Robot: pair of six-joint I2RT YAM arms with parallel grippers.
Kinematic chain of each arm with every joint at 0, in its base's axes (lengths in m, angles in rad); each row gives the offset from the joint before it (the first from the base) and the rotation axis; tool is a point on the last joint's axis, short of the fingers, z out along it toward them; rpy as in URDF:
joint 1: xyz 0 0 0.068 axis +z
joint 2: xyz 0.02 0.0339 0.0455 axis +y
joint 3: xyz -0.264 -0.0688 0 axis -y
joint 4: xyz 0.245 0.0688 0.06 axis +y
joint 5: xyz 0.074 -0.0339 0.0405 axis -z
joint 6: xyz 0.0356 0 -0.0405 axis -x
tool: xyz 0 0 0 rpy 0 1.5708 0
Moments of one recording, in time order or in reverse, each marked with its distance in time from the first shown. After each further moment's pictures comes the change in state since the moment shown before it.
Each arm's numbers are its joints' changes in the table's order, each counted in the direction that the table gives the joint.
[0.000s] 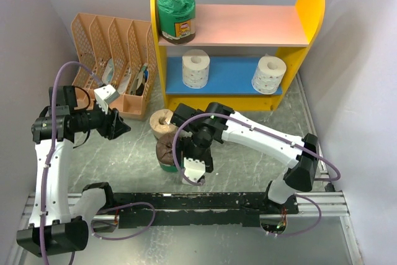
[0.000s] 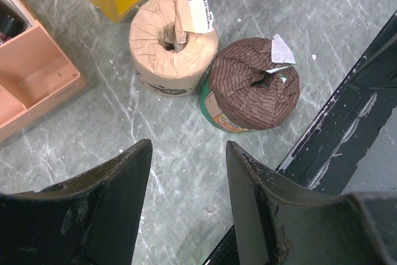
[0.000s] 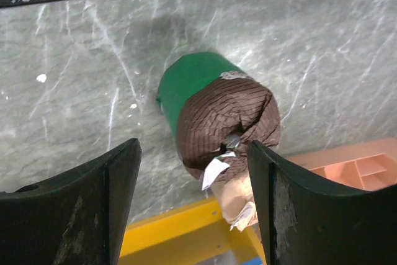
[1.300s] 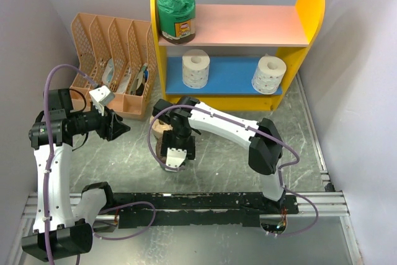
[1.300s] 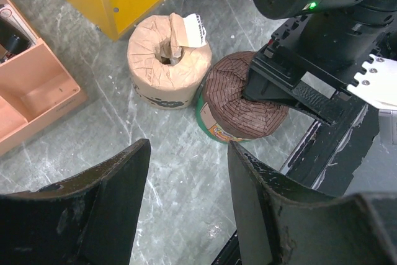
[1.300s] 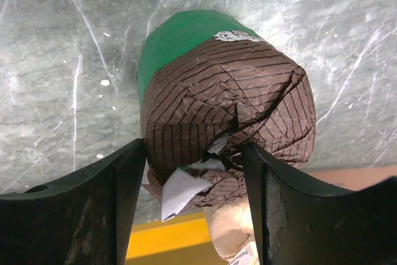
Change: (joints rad) left arm 0.056 -0.043 -0.021 -0.018 0.095 -0.007; right arm -0.071 0.343 0.166 -0.002 0.103 0.092
